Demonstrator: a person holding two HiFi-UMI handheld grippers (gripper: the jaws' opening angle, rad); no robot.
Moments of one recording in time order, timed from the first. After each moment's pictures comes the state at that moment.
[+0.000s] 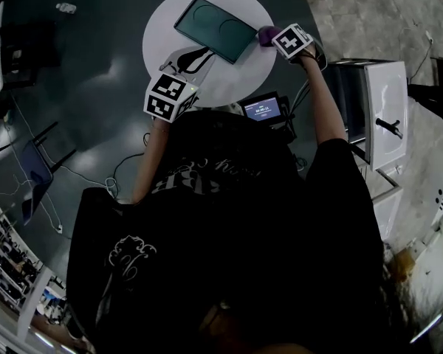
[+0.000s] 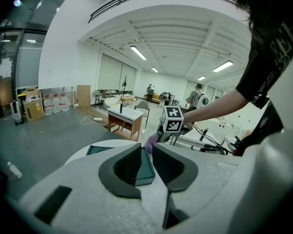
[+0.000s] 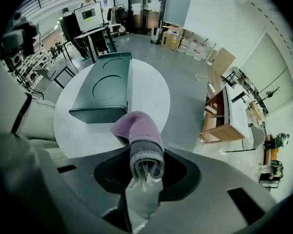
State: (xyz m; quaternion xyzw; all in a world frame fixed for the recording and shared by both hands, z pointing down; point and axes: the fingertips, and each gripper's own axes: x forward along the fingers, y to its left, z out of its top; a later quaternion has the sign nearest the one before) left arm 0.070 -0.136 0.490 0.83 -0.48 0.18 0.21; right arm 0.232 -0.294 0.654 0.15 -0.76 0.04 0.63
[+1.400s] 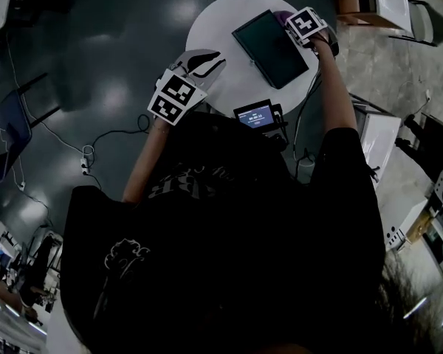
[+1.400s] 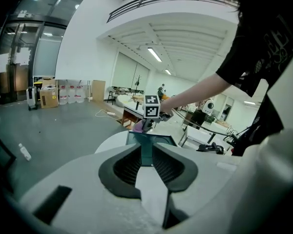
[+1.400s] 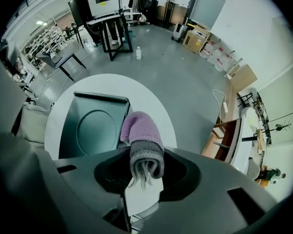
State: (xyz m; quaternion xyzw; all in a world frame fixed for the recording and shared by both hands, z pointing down) left arm -0.097 -0.099 0.525 0.80 -0.53 0.15 0.26; right arm 0.000 -0.356 0.682 0.07 -0.73 -0.02 0.68
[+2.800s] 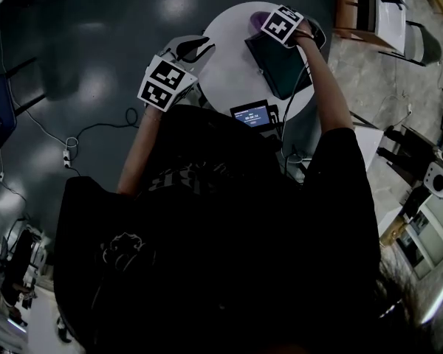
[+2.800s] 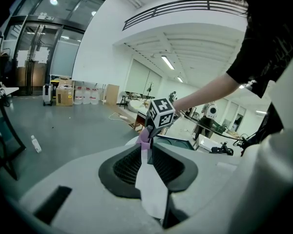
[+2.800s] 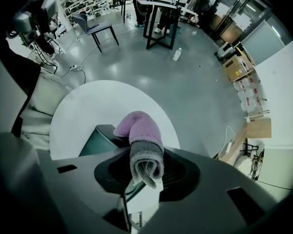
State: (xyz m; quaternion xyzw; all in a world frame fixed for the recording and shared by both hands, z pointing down) left arm -0.167 -0.089 0.515 0.76 -0.58 0.11 0.26; right arm -0.097 -0.289 0.648 -0.10 -0.68 -0.20 0.70
